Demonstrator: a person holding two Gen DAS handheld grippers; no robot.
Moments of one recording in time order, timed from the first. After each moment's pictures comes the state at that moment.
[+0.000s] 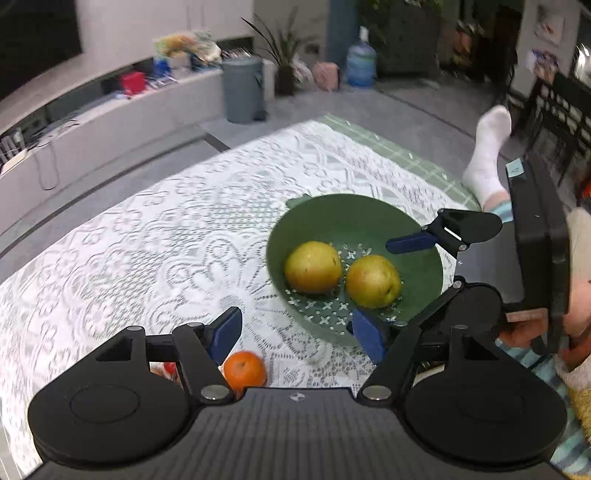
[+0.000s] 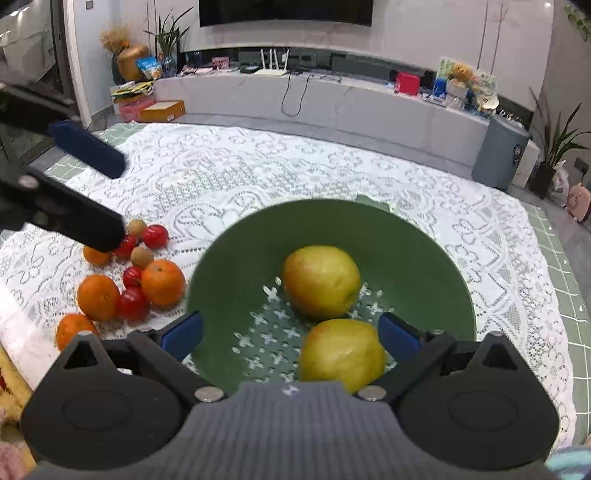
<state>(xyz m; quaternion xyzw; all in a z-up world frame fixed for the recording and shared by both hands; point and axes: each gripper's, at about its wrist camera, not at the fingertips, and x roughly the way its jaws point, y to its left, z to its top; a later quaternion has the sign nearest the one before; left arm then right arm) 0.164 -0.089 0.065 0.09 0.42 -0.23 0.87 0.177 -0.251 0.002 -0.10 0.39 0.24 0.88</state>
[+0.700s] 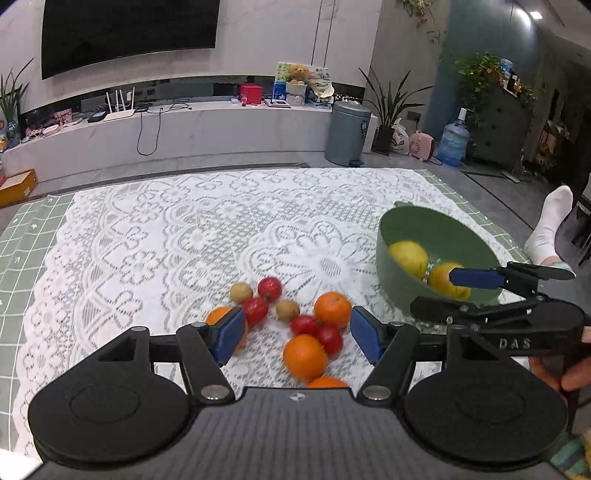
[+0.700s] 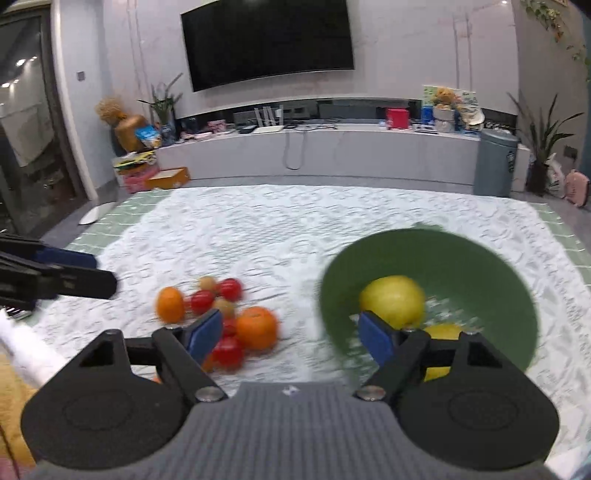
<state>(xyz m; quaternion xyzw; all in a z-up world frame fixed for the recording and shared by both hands) 0.074 0.014 0.042 -0.03 0.36 -0.09 0.93 0.108 -0.210 0.015 0.00 0.32 0.25 0.91</state>
